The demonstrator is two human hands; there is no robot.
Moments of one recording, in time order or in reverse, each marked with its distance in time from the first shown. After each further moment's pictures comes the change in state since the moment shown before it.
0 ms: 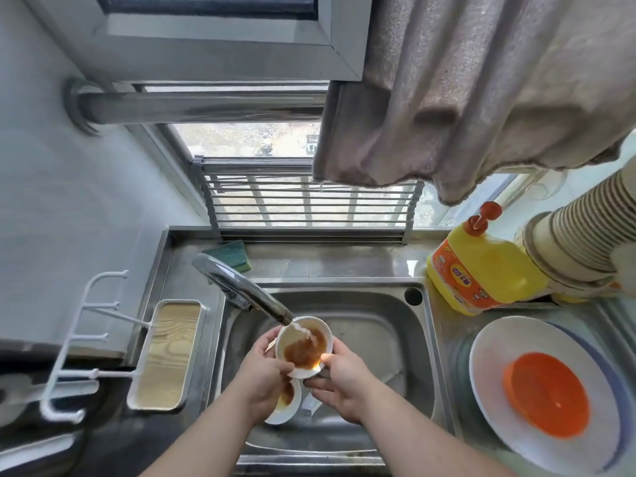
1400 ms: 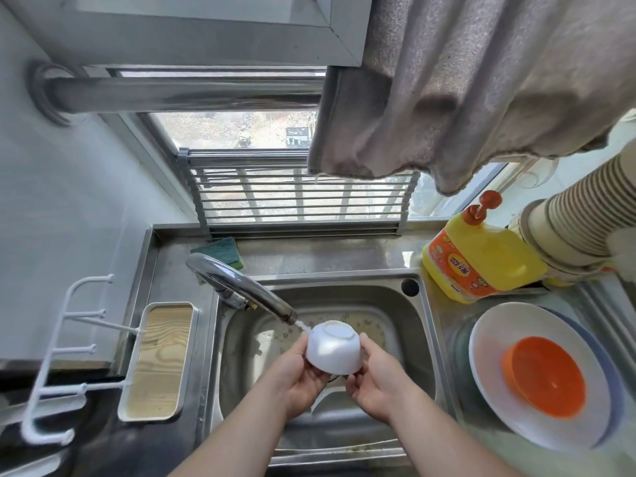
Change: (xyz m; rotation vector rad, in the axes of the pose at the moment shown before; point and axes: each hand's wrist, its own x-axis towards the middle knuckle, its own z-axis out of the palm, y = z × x) left_hand 0.018 -0.010 0.039 -0.380 -0.119 -0.383; right_hand 0.012 0.014 -0.036 0.528 0.212 0.097
